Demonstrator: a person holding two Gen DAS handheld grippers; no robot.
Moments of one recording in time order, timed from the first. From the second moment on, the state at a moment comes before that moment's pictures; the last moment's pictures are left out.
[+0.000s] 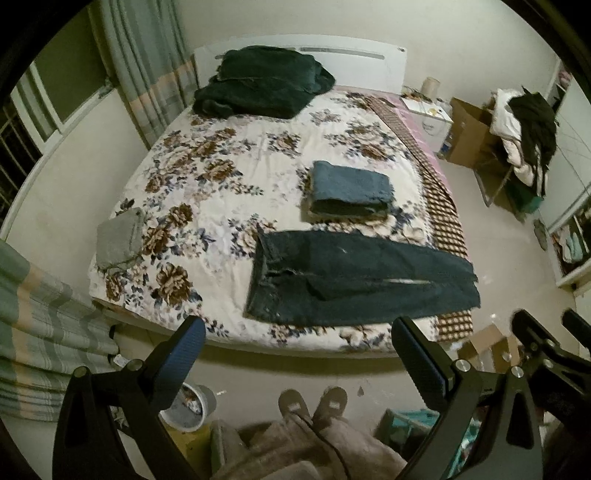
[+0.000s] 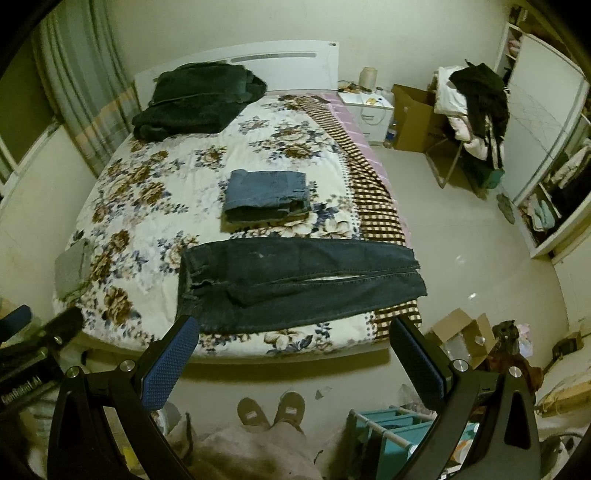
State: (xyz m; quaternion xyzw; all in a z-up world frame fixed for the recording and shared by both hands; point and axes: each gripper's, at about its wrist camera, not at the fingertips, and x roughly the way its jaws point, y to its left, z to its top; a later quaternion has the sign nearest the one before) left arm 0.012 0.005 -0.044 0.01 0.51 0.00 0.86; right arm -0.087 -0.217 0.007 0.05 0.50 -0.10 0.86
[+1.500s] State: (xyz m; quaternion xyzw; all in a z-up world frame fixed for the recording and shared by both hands) left arm 0.478 0.036 -0.597 -0.23 0.71 0.32 0.58; right arm 0.325 -0.654 -0.627 0.39 0.62 -0.41 0.55
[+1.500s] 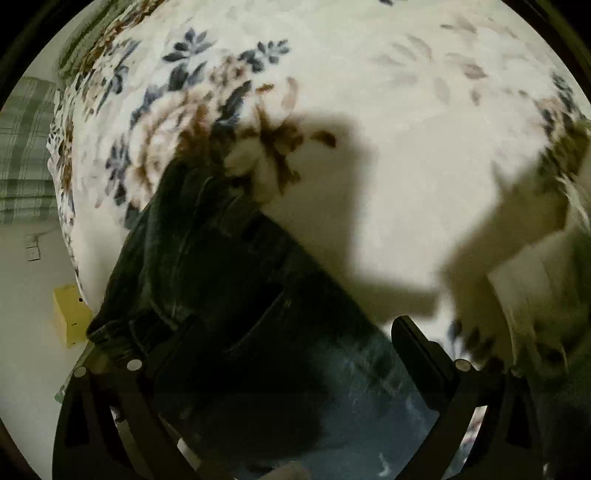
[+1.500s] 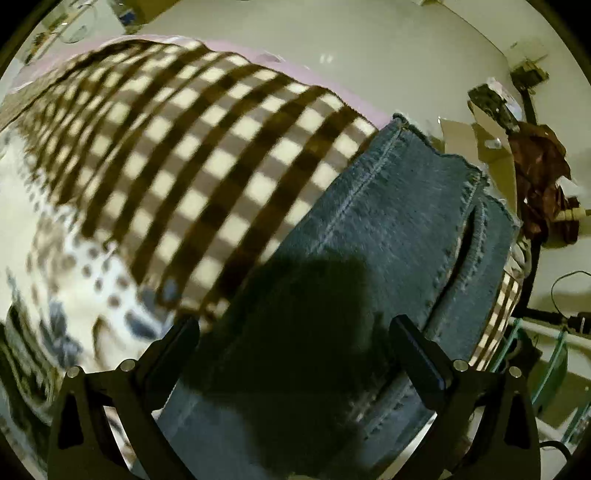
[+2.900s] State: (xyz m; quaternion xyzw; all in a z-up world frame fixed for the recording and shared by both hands) left arm 0.209 0.107 -0.528 -0.40 0.59 0.18 0.68; right arm 0.084 -0.619 -0.521 0.39 0.52 -0.30 0.70
